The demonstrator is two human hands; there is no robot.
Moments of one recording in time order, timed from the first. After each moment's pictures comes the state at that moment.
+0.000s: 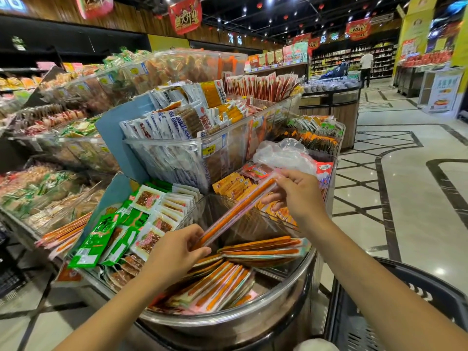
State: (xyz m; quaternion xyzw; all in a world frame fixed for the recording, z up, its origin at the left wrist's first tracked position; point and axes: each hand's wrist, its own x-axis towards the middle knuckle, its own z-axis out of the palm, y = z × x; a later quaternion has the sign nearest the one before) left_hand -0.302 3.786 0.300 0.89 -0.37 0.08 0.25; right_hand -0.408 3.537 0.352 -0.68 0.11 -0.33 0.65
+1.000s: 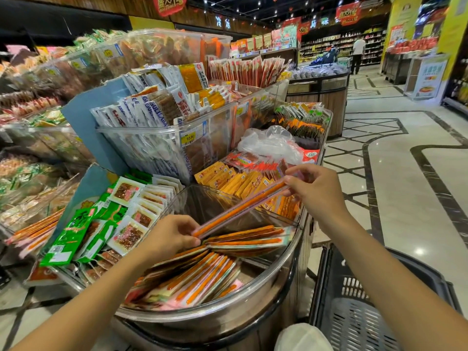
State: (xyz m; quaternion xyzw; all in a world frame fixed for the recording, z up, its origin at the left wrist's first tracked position) left_hand -0.272 3.755 0.294 0.89 -0.33 -0.09 0.30; right_hand -0.443 3.487 0.331 -0.73 0.18 -0.37 0.55
